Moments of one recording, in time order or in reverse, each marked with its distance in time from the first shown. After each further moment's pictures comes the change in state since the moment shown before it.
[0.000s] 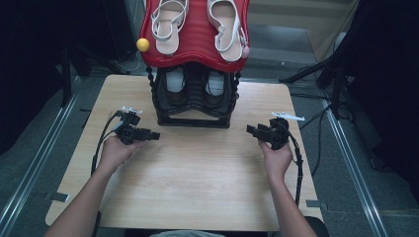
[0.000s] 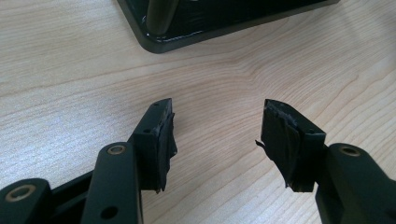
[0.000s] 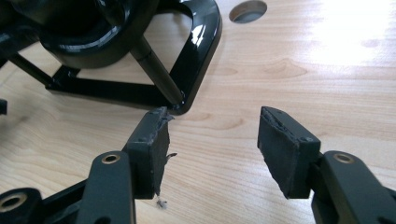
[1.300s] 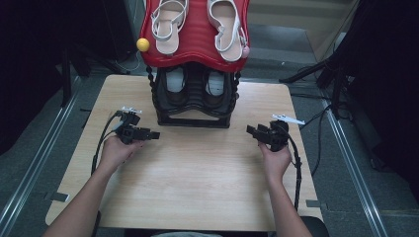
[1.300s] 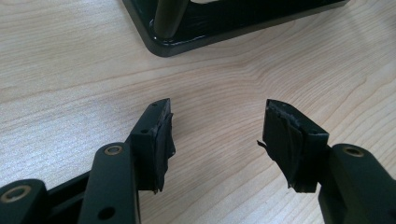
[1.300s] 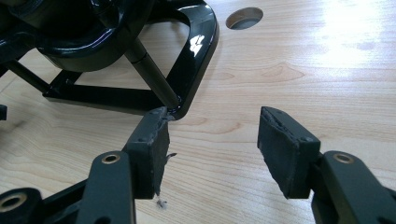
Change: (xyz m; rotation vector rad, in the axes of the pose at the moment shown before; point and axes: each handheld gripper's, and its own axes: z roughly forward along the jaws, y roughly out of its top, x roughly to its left) left arm 0.003 0.000 0.003 -0.017 0.012 0.000; right arm -0.004 -0.009 0.003 -0.050 0.003 0.007
